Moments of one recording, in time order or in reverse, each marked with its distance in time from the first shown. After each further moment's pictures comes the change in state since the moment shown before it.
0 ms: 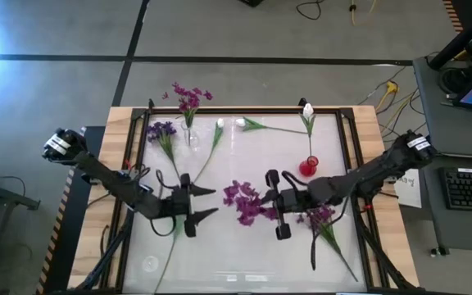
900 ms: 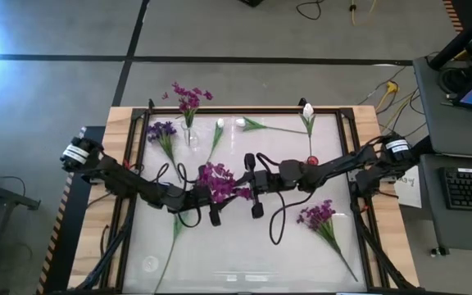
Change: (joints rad) left arm 0.189 0.252 0.127 0.162 0.079 0.152; right arm -0.229 0.205 0.108 0.053 -0.206 0.011
